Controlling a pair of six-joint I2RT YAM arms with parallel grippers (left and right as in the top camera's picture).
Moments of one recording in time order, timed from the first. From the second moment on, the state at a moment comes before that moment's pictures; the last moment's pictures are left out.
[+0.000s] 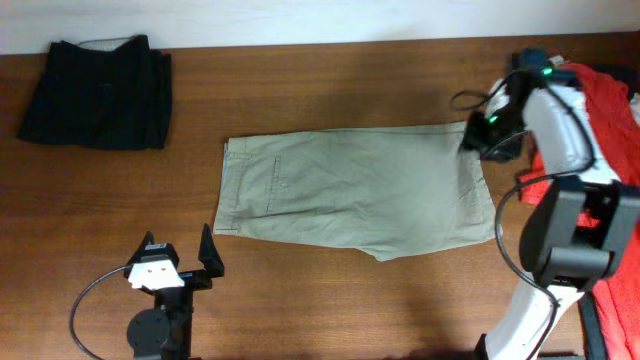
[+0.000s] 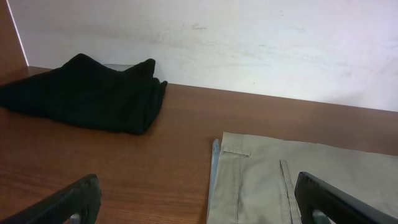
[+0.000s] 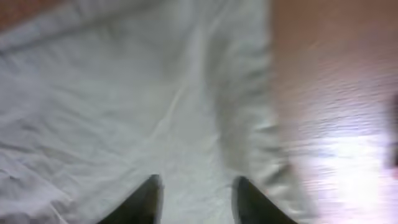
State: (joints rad) left arm 0.06 0.01 0.01 -0.08 0.00 -0.12; right arm -0.14 2.07 1.71 -1.16 -0.18 0.16
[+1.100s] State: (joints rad) left arm 0.06 0.01 0.01 -0.08 0.00 -0.12; right arm -0.32 1.99 2.02 -1.16 0.12 0.33
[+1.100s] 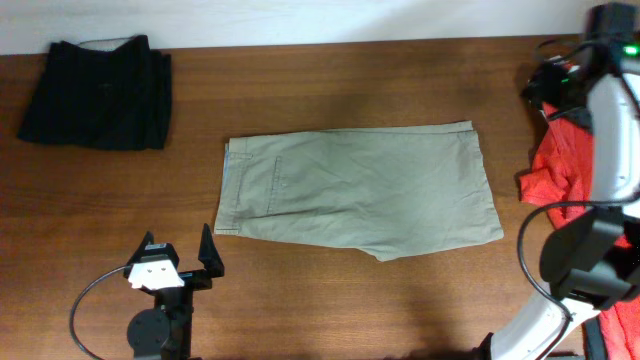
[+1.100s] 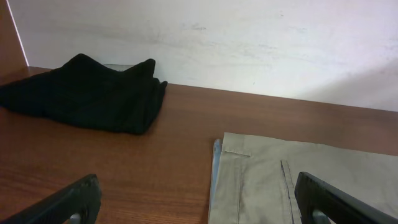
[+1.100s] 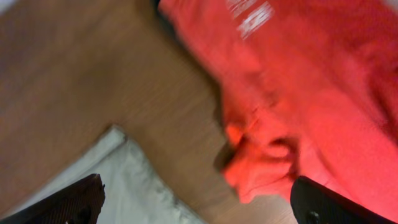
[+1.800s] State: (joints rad) left arm 0.06 0.01 0.01 -0.08 0.00 -0.12; right arm -0.38 1.99 2.03 -1.15 0.12 0.34
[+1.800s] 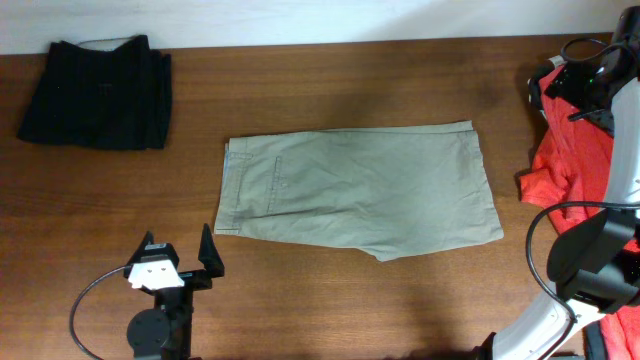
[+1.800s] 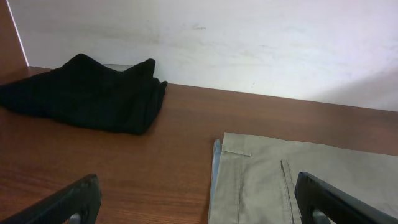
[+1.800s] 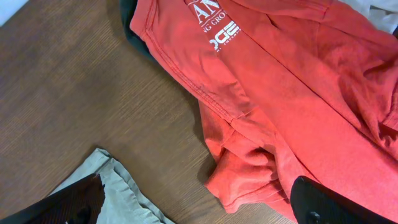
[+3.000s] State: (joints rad) left arm 0.04 1.57 1.34 -1.00 0.35 -0.08; right arm -0.38 2.00 2.03 -1.15 0.11 0.34
